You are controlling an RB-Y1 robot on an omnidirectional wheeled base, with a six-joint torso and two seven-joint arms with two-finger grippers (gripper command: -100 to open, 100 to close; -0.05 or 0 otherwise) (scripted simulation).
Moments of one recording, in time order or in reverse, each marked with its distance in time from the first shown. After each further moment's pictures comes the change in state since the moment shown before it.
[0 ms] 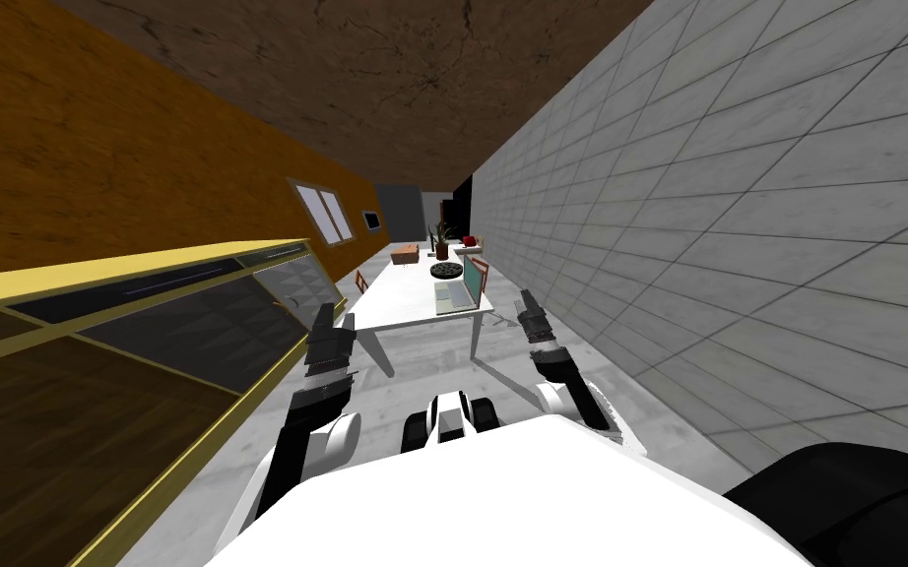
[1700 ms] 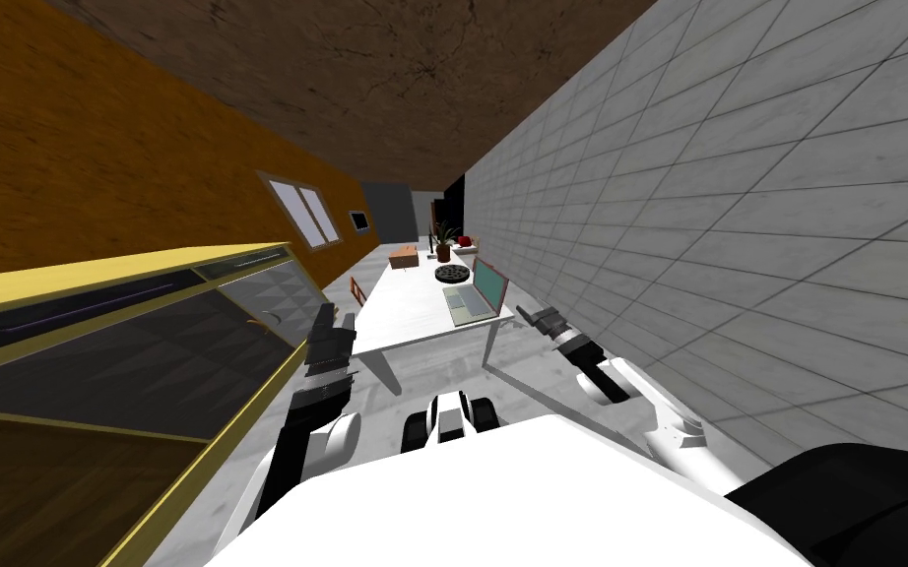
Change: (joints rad) left arm 0.000 0.000 0.000 0.000 0.000 0.000 0.000; right arm -0.046 -0.372 -0.205 0.199 0.492 0.081 0.392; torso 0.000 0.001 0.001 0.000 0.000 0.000
